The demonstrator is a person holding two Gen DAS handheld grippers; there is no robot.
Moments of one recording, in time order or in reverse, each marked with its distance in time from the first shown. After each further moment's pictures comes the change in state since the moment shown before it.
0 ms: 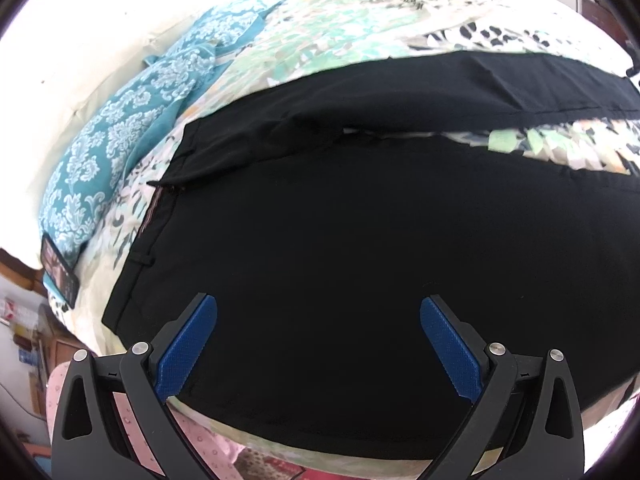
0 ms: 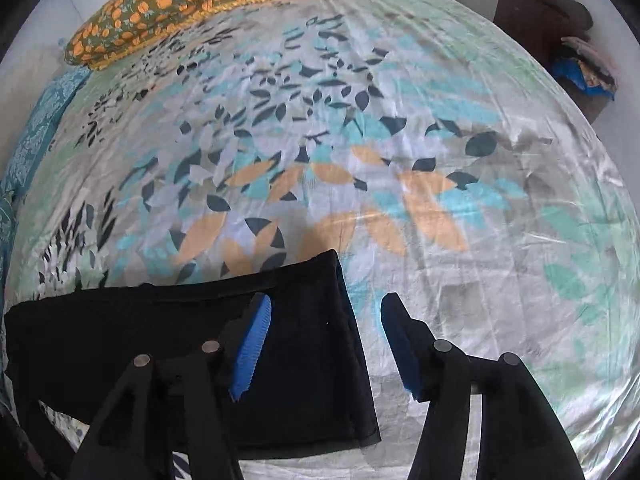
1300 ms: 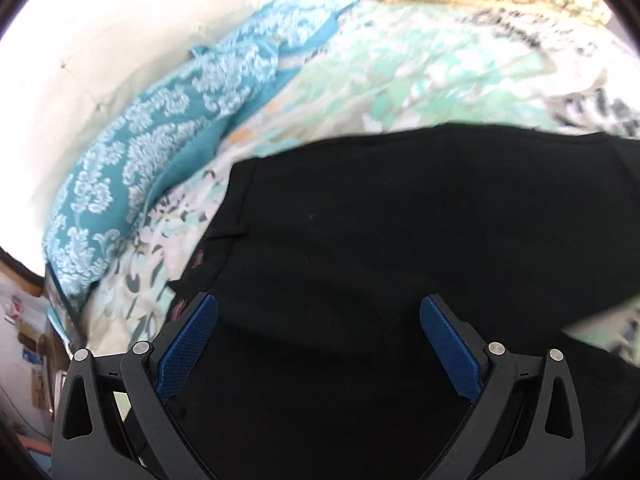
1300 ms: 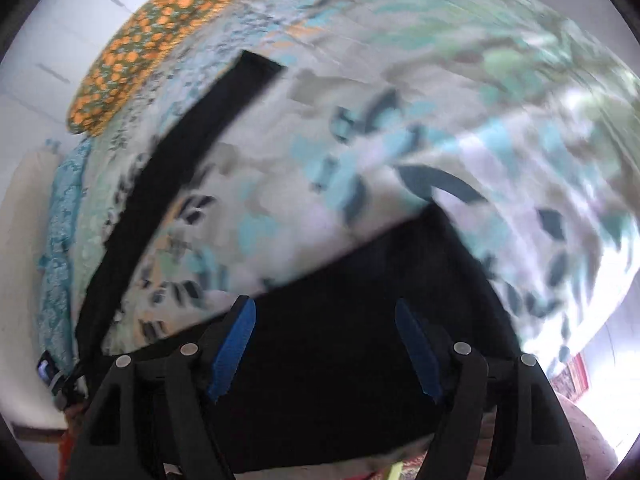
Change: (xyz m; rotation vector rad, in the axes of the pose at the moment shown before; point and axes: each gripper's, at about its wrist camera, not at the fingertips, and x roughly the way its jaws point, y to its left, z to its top) left arm 0.088 0.077 0.111 -0.148 -0.051 0.112; right arm -0.112 -0.053 -0.314 0.539 0.074 0.114
